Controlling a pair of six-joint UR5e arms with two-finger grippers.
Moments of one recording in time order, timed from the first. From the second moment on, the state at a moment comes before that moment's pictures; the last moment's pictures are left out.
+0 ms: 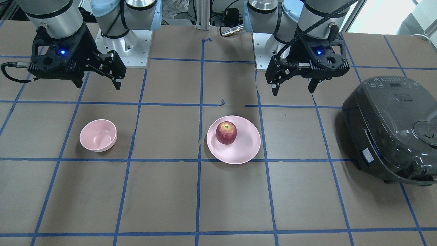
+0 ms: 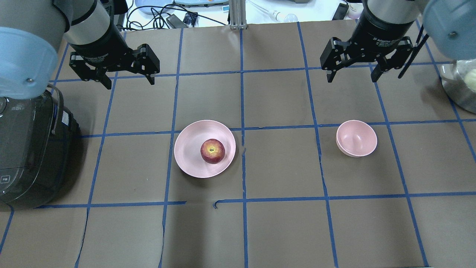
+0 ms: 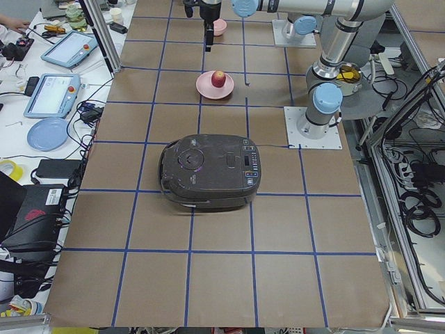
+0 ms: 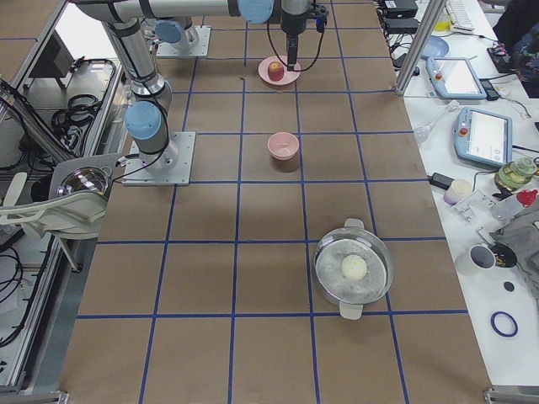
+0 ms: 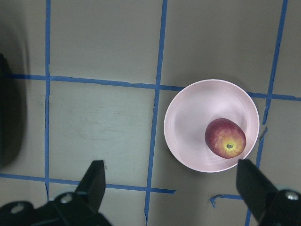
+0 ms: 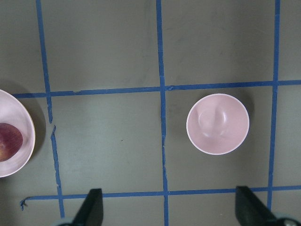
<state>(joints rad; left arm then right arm) -1.62 -1.56 -1.57 -1.47 1.61 -0.14 1.57 -1.56 1.53 -1.54 -1.55 0.03</state>
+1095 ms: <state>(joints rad) -1.84 -1.78 -1.81 -1.11 1.58 -0.51 1.56 -1.56 1.57 -1.56 -1.54 0.03</state>
